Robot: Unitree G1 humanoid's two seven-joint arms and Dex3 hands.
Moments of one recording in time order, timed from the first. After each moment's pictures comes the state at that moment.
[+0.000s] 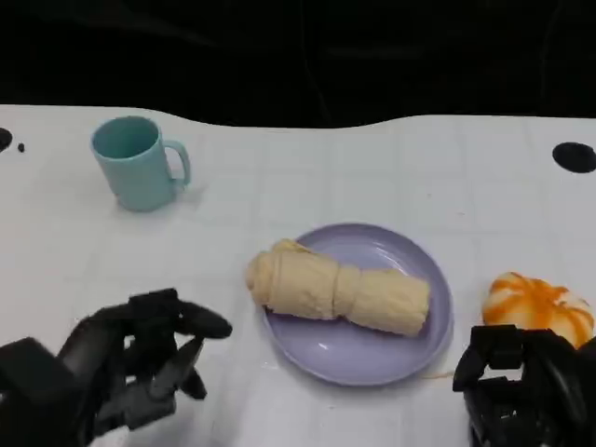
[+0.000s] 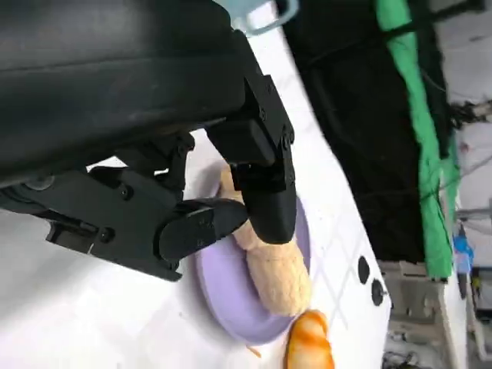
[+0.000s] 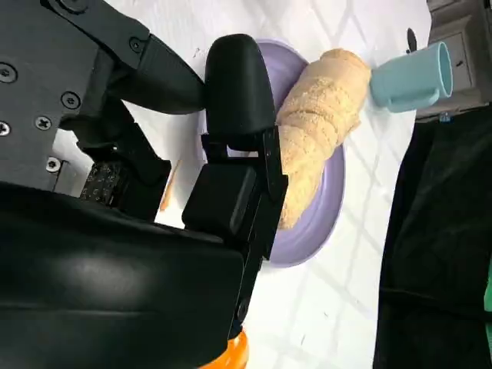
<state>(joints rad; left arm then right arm) 0.23 0.17 0.04 -0.26 -0.16 0.13 -0.29 0.16 -0.07 0.01 -0.12 0.13 0.22 0.22</state>
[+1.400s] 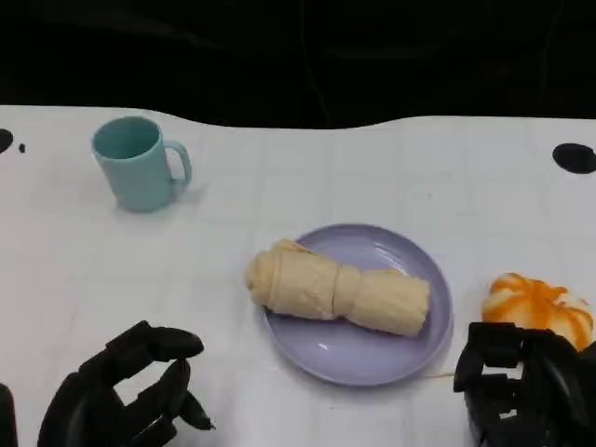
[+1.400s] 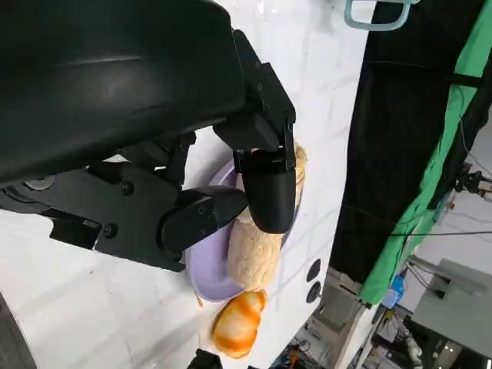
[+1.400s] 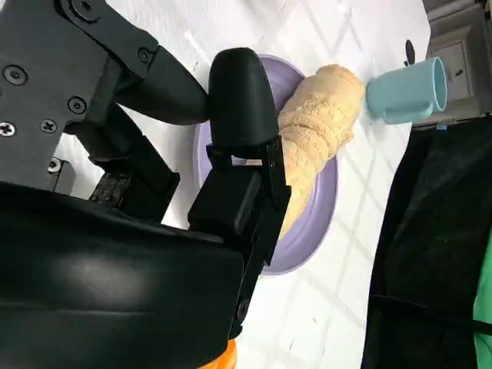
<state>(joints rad) 0.29 0.05 0.12 -0.25 -0.44 0.29 -0.30 0.19 -0.09 0.03 -0.22 0.13 0.25 0.21</state>
